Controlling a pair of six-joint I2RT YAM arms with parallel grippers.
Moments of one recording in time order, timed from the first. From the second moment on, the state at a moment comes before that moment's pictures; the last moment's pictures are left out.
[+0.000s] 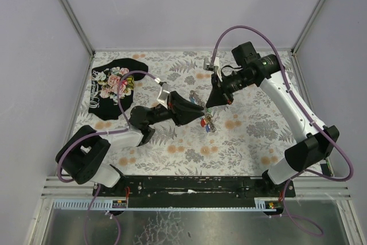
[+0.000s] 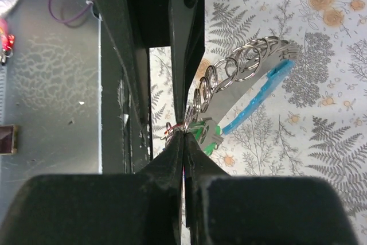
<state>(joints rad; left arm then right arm) -0.65 1.47 0.55 1.43 0.70 -0.67 0.45 1.57 1.71 -1.24 -0.94 -0.65</state>
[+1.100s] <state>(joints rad) -0.60 1.46 0.61 1.50 0.70 -1.14 0.29 1.43 1.39 -0.66 -1.35 -0.06</state>
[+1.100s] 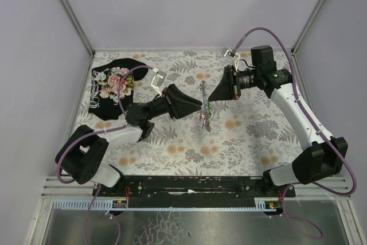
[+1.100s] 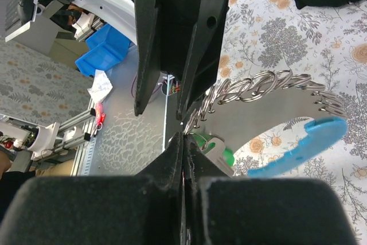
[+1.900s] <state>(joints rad) -0.61 1.41 0.68 1.12 0.69 -0.91 0.30 1.43 1.59 -1.07 -1.15 -0.52</state>
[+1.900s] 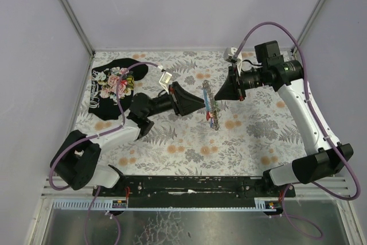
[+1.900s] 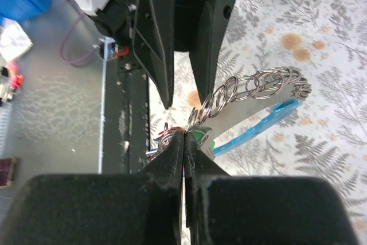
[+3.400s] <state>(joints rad) -0.62 1.41 0.71 1.15 0.71 -0.93 0.32 1.40 1.50 -0.93 -1.24 -0.48</state>
